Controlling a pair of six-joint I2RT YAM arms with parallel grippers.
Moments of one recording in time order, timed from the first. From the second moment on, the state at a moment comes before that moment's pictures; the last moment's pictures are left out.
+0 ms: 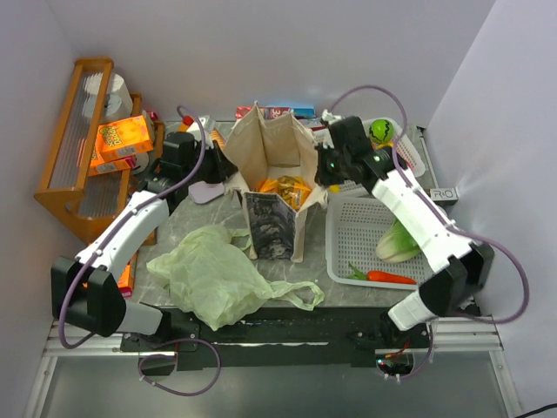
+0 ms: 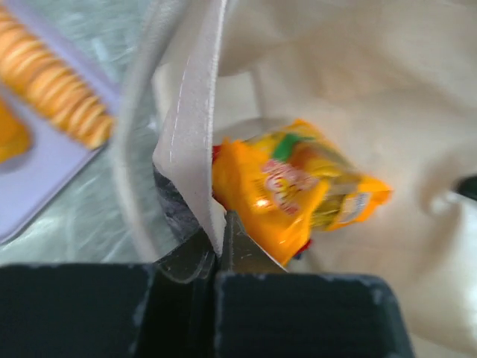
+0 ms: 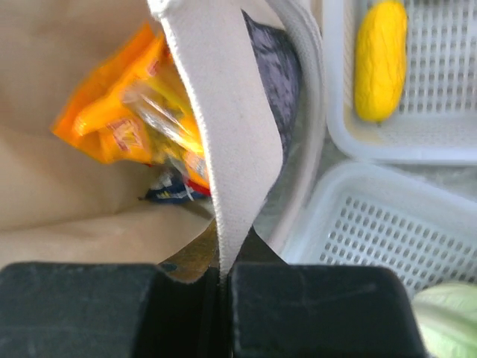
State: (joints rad) left arm -0.32 1.36 1.14 -0.22 0.25 -0.42; right arm 0.50 1.45 1.50 -0.81 0.01 0.31
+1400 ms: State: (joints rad) left arm -0.44 1.62 1.38 -0.09 0.16 -0.45; right arm 0.33 2.11 2.30 -0.79 -0.17 0.12
